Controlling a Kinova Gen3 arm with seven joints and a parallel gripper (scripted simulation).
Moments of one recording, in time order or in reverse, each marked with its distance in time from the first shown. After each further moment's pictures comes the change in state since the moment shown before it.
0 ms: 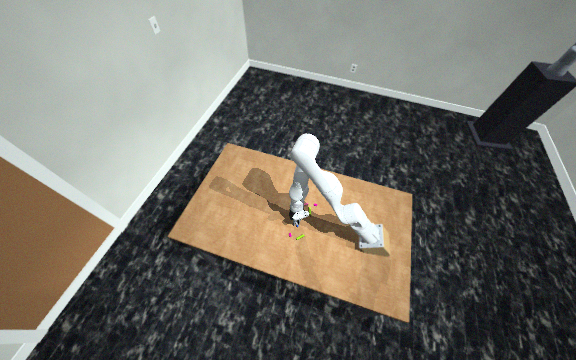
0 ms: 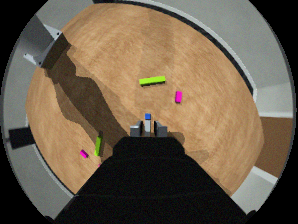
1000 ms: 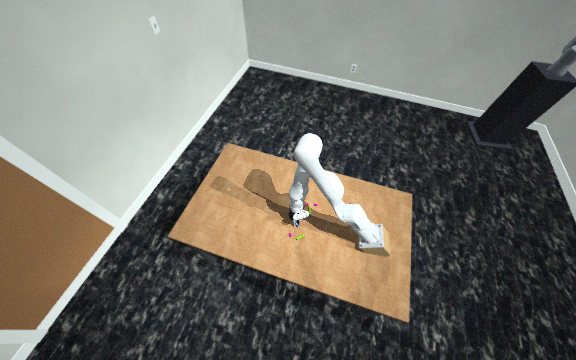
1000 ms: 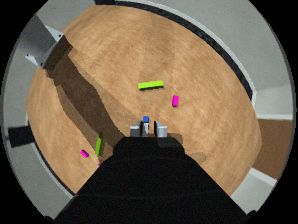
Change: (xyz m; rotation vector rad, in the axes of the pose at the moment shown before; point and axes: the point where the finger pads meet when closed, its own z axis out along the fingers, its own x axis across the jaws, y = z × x) arm 0.004 -0.006 -0.010 0.010 0.005 -0.014
